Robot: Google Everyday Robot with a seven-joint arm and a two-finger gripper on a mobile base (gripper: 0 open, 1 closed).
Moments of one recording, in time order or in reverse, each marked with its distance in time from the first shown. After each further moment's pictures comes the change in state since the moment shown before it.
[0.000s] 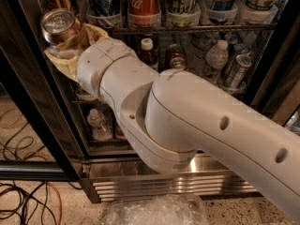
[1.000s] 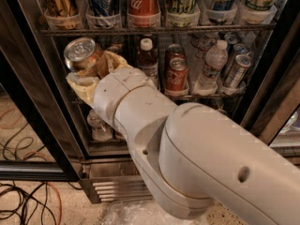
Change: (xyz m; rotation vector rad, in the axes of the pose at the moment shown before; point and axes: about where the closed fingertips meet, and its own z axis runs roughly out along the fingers) arm 0.038 0.002 -0.048 0.067 0.134 0.022
